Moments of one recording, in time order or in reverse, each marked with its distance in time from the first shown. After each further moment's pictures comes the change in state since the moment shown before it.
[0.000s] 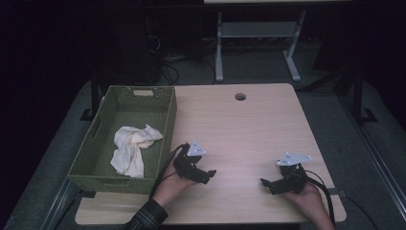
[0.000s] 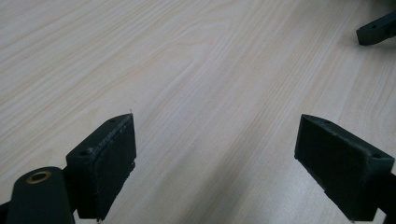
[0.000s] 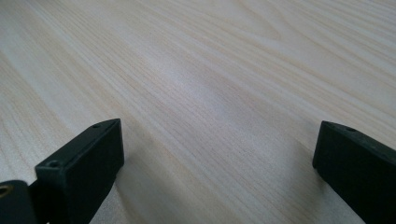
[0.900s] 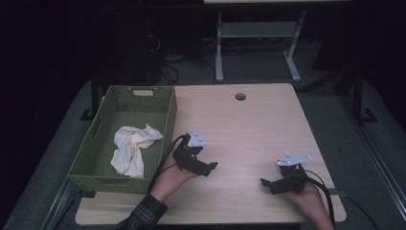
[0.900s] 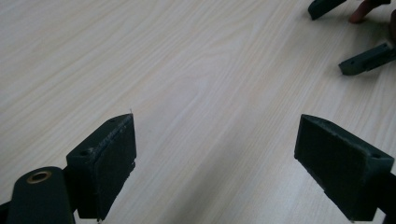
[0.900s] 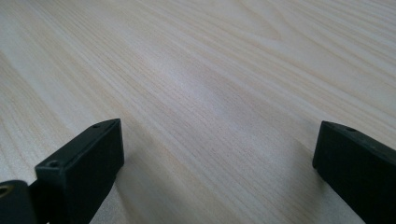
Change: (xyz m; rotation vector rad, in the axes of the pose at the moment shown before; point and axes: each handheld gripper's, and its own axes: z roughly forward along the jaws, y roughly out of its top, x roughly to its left) left arm 0.002 0.034 -0.024 -0.014 0.021 0.015; right arm 0.000 0.000 0.000 0.000 0.000 0.000
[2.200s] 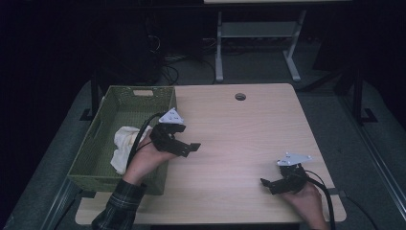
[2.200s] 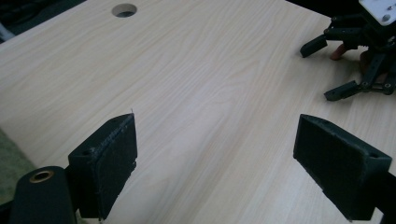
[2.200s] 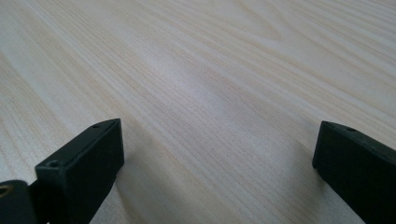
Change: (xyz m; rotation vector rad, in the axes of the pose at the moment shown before) left arm 0.054 0.019 -0.065 -0.052 -0.033 -0.011; right arm 0.000 0.000 0.000 -0.005 -0.001 -0.007
